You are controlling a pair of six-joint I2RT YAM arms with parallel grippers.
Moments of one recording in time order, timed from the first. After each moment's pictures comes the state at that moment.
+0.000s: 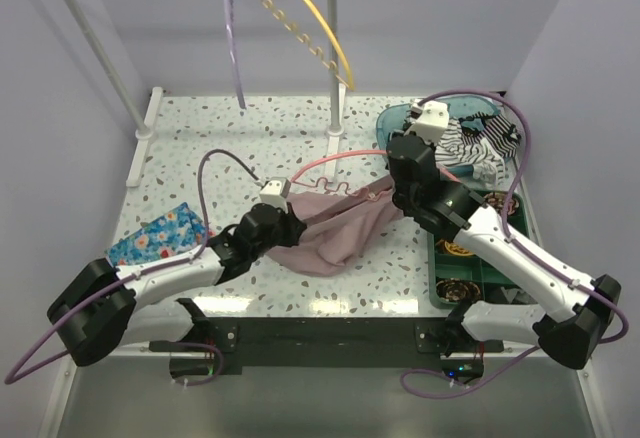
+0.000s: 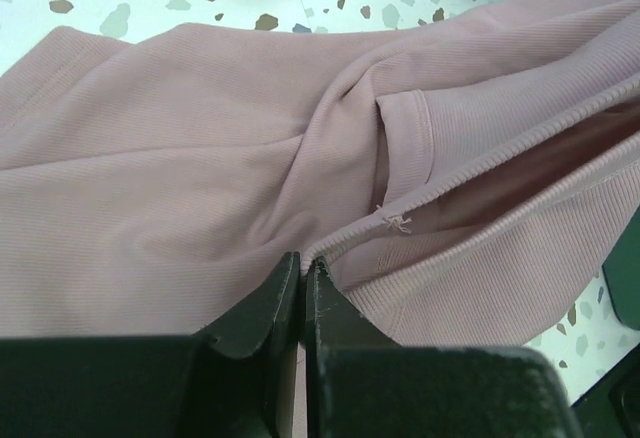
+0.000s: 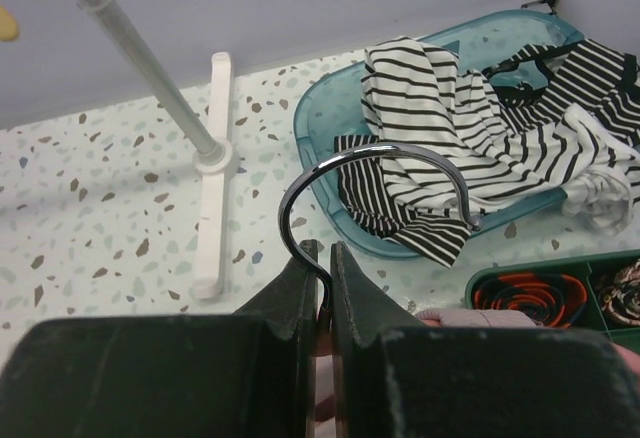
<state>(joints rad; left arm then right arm) -0.81 1.20 0.48 0.22 -0.19 -0.60 0.78 1.19 1.19 -0.35 0.95 0.40</state>
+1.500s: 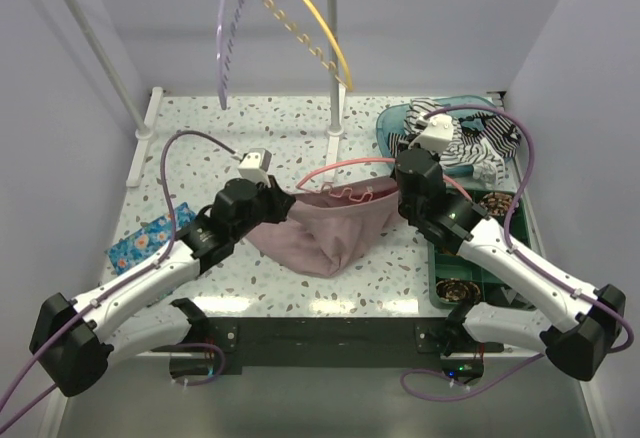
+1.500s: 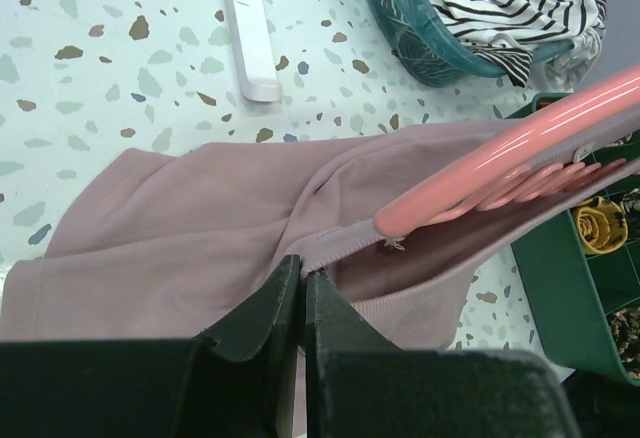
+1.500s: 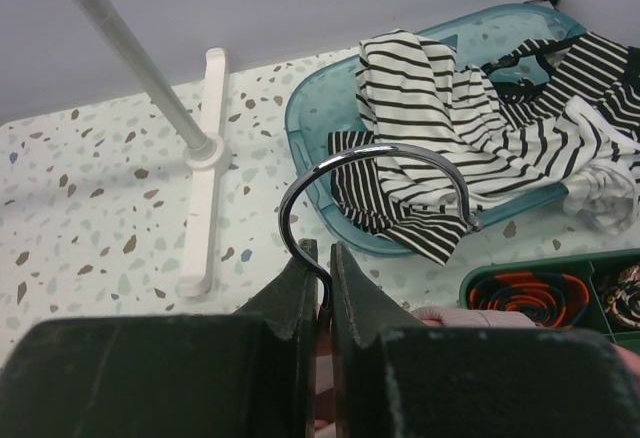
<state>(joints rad) -0.69 1.02 0.67 -0.05 -0.14 -0.56 0.76 1.11 1.04 -0.22 0.92 0.37</state>
